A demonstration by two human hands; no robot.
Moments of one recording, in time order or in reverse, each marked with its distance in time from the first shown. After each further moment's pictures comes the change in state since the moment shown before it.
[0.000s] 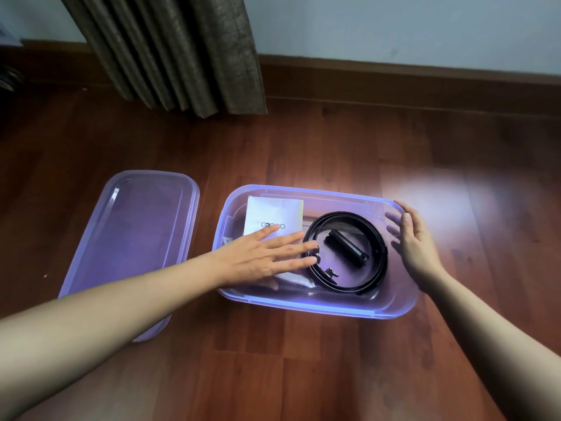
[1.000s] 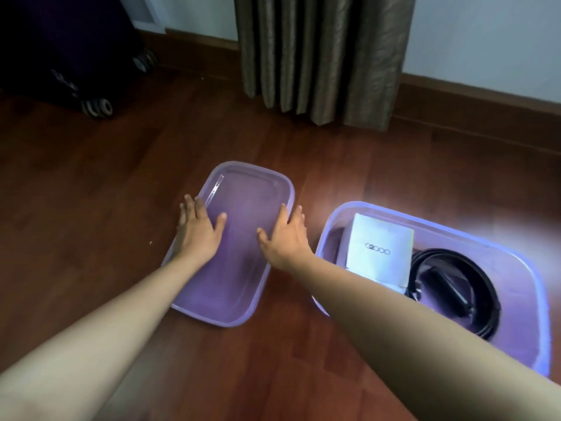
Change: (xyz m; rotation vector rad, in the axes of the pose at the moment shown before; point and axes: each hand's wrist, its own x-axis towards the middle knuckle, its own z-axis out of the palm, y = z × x) left_hand -0.208 -0.043 0.011 -0.501 -0.119 -1.829; right_hand -0.081 -0.112 0.324 -0.757 -0.619 -0.212
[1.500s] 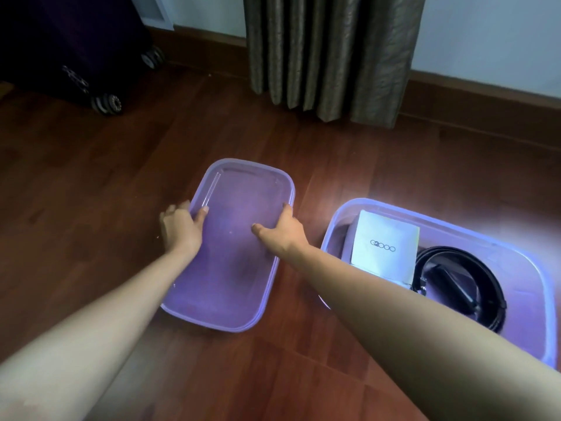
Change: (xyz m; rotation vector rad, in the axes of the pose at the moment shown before) left_hand 0.005 -0.023 -0.014 -0.055 0.300 -0.101; right_hand -0.005 -0.012 -0.007 0.383 -0.050 0.112
